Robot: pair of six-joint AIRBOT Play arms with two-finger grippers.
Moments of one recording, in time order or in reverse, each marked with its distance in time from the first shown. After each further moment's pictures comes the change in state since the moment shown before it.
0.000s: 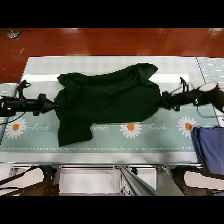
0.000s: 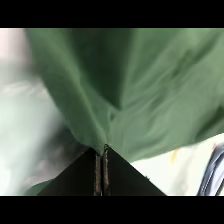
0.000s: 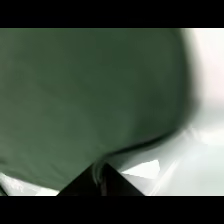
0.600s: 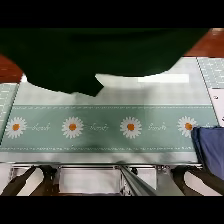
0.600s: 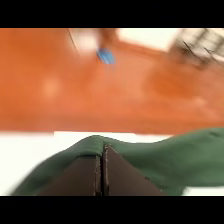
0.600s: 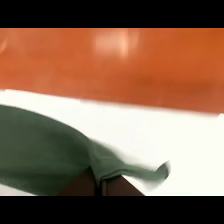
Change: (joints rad) left arm 0.010 0.375 0.779 -0.003 0.058 -0.148; right arm 0.016 0.327 1.020 -0.270 0.284 0.117
